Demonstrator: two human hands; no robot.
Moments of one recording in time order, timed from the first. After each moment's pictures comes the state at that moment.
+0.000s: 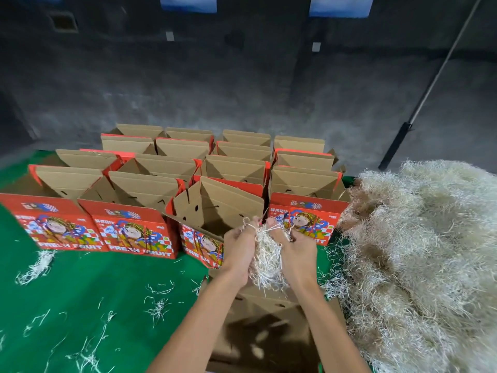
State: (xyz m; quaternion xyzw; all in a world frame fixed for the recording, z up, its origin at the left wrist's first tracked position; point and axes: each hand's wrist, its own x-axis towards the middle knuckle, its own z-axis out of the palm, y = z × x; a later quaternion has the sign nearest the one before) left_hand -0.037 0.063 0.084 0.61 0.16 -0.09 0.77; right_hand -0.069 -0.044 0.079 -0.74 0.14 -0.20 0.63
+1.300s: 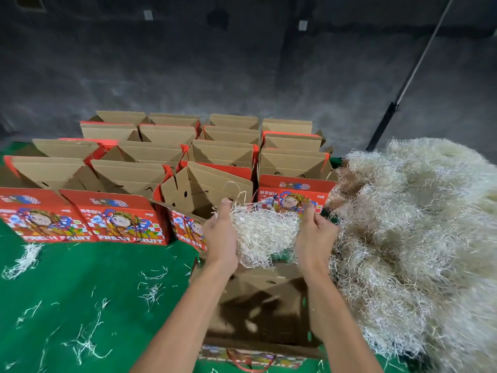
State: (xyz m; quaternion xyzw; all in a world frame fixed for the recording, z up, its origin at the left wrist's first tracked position) left_hand -0.045 0.071 0.075 0.56 0.23 -0.01 0.80; right_hand -0.090 -0.078 0.082 -0.68 0.17 -0.33 0.63
